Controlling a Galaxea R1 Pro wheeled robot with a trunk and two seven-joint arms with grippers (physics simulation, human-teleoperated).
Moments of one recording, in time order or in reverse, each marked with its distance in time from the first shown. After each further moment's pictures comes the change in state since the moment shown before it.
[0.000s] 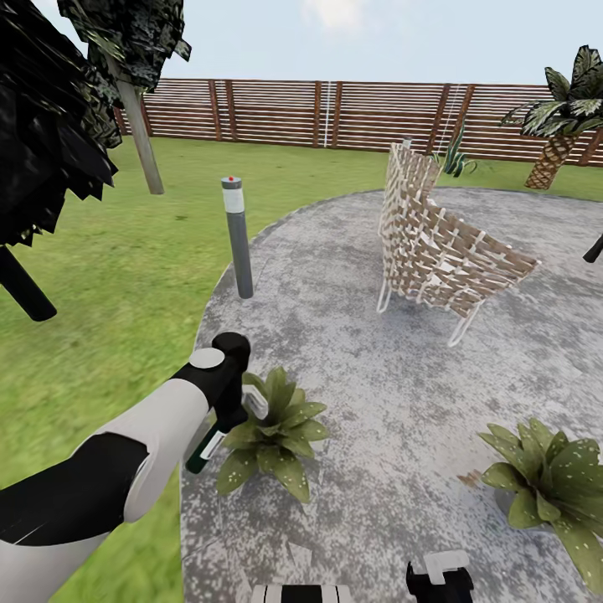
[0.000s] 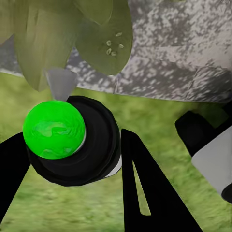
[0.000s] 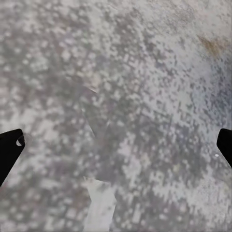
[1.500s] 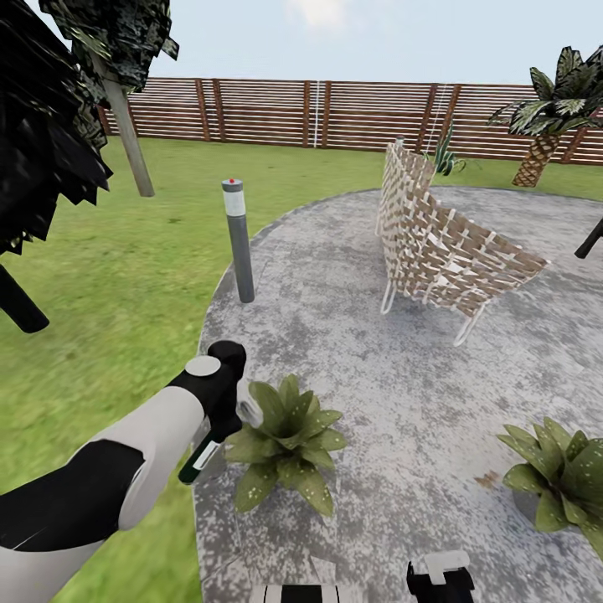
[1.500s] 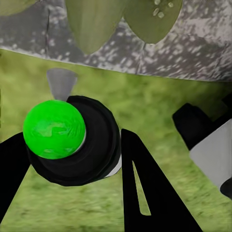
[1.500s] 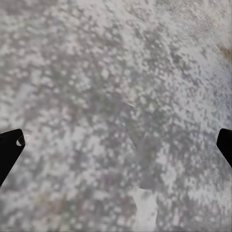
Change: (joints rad) left arm 0.029 0.018 -0.002 0.008 -0.002 -0.002 0.000; right arm 0.000 -0.002 0.000 0.000 0.000 0.000 -0.001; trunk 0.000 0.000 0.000
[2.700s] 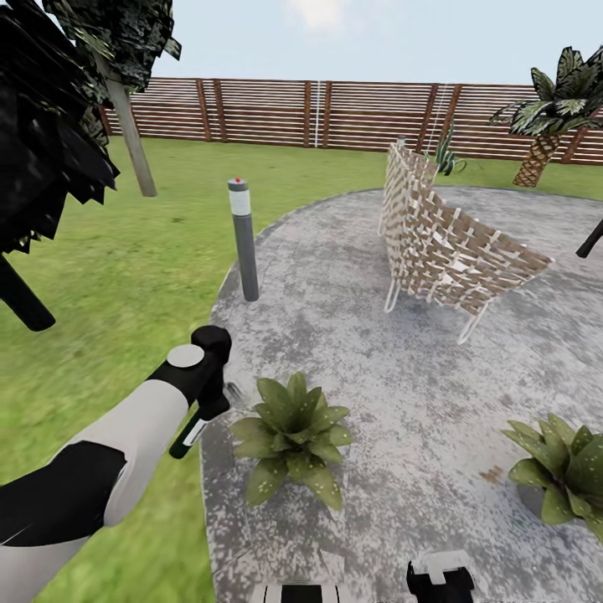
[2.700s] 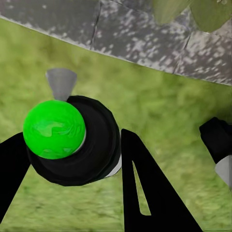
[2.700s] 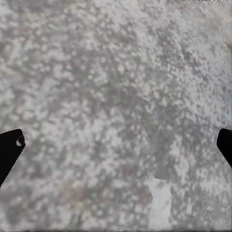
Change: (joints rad) left arm -0.002 0.066 -0.007 -0.134 -0.010 0.012 0.000; right arm 0.000 0.000 0.000 -0.001 0.000 0.000 0.001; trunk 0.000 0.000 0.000
